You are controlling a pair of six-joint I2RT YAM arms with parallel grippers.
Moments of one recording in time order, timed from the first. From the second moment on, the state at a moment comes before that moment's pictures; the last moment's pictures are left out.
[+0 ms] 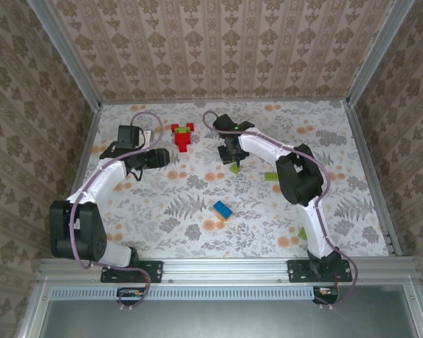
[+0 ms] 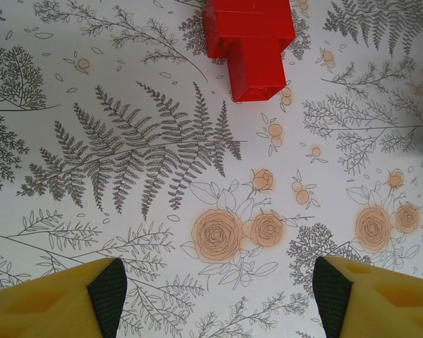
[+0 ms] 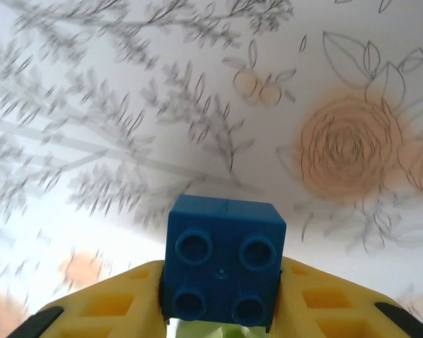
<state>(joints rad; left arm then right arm) -0.16 1.43 0.99 -0.49 0.25 -0.17 0.56 2.21 1.80 -0.85 0.13 0.26</state>
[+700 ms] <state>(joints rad) -0.16 1.44 0.99 -0.50 0.24 -0.17 0.88 1.60 1.38 -1.00 0.04 0.12</state>
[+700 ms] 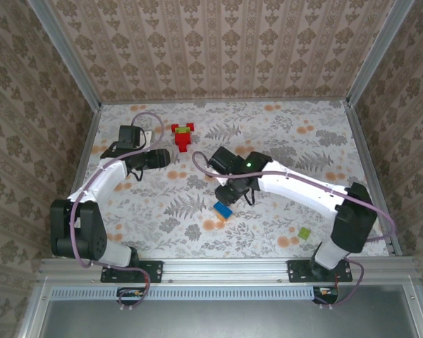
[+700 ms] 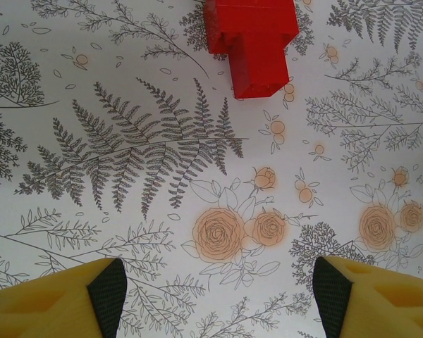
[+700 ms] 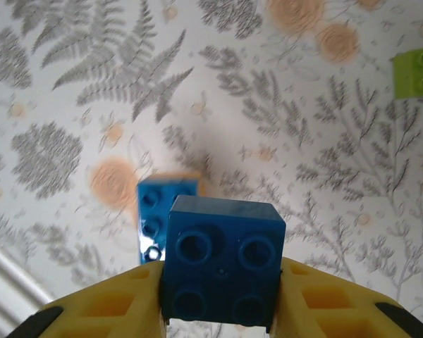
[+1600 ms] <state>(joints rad) -0.16 1.44 0.99 -0.50 0.24 -0.17 0.95 1.62 1.27 -0.97 -0.02 0.12</state>
